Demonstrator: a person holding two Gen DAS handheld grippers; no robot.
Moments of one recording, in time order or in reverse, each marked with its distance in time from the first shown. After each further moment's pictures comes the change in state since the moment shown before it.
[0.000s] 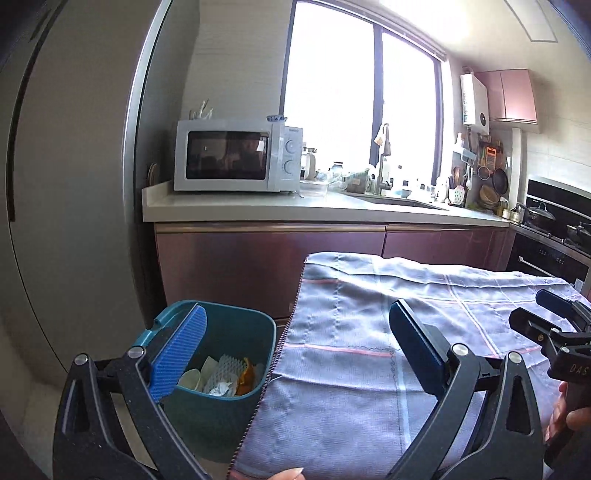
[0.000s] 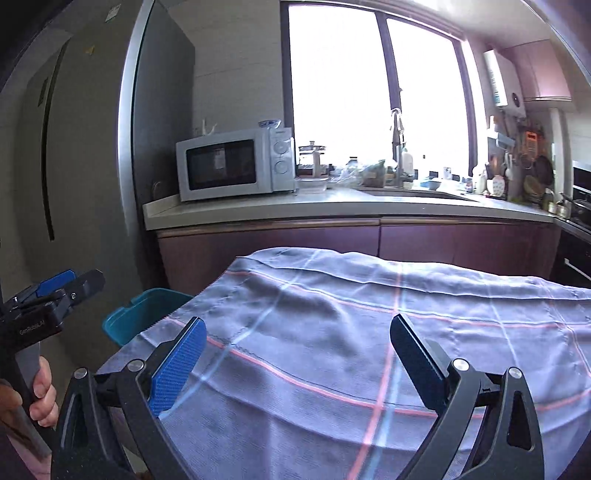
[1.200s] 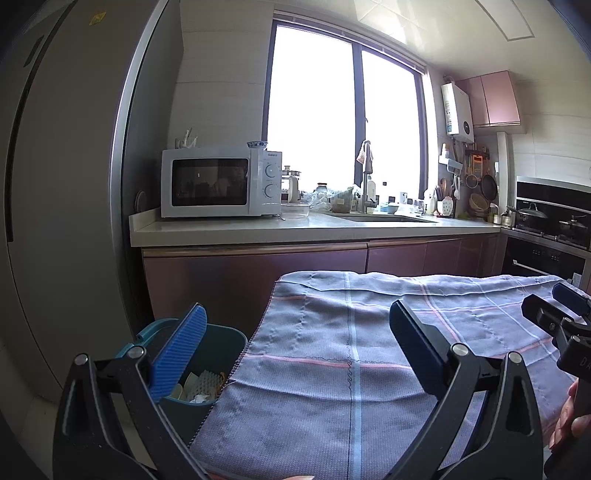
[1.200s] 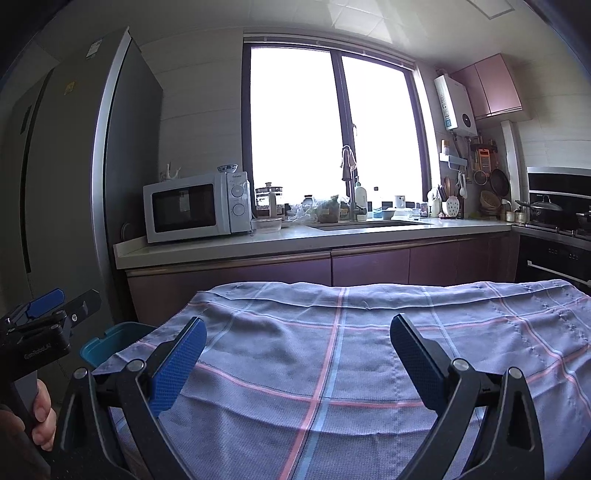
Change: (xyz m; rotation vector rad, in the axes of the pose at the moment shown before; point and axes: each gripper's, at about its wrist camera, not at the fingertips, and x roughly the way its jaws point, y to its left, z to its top) left arm -0.014 -0.048 -0.008 0.039 -0.087 -0.012; right arm -0.043 -0.026 -0.010 0.050 -0.143 -0.114
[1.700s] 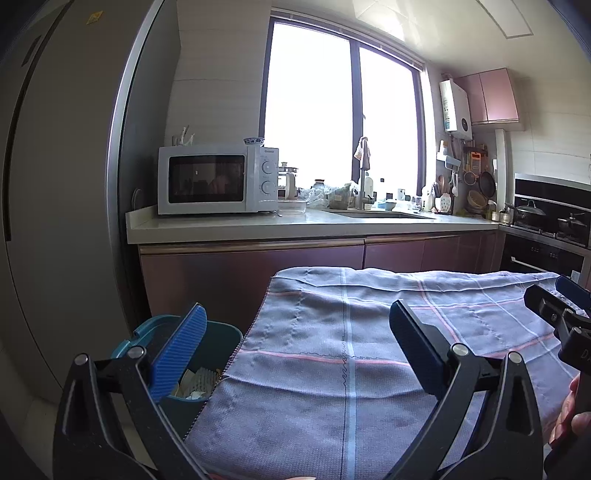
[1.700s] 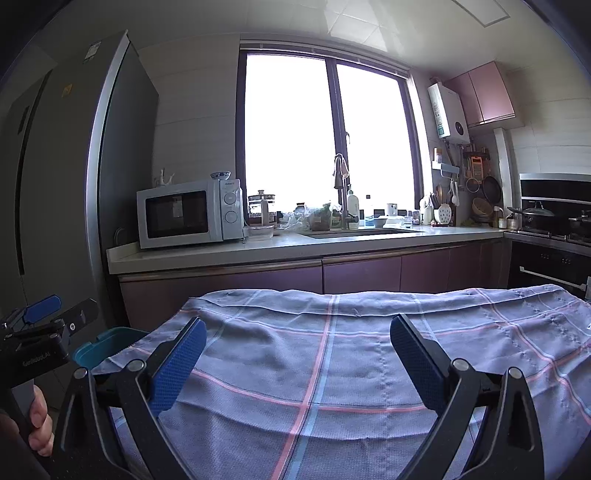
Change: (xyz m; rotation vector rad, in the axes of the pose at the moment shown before) left arm 0.003 -0.003 -0.002 0.002 0.014 -0.013; right arm -0.004 -0.003 0.001 -0.006 -0.028 -0.035
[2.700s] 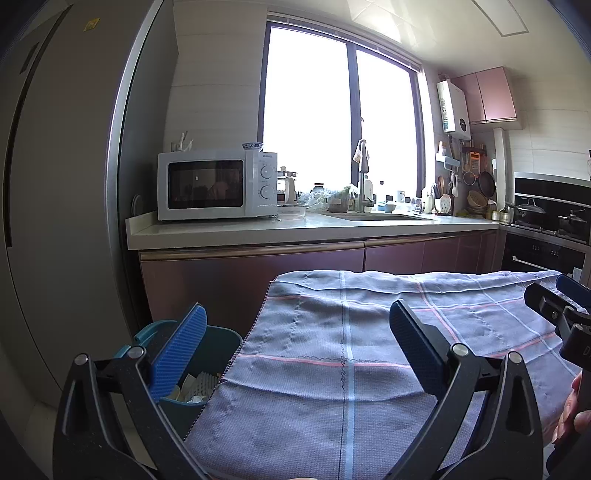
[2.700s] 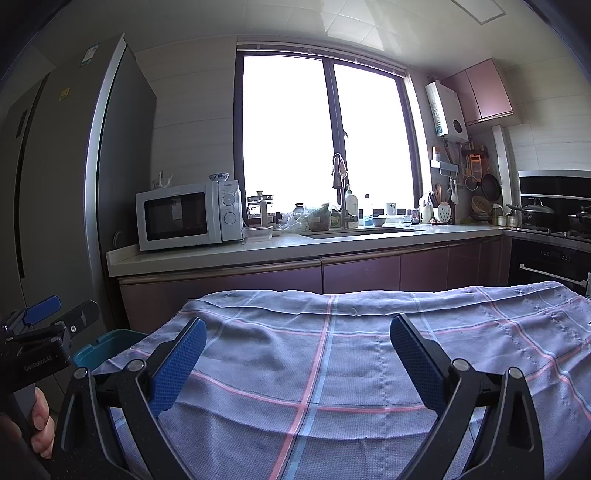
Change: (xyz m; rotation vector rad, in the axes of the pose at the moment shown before) left arm 0.000 -0.006 -0.001 0.022 -0.021 0.008; right arm 0.001 -0.004 0.000 0.012 -0.002 0.004
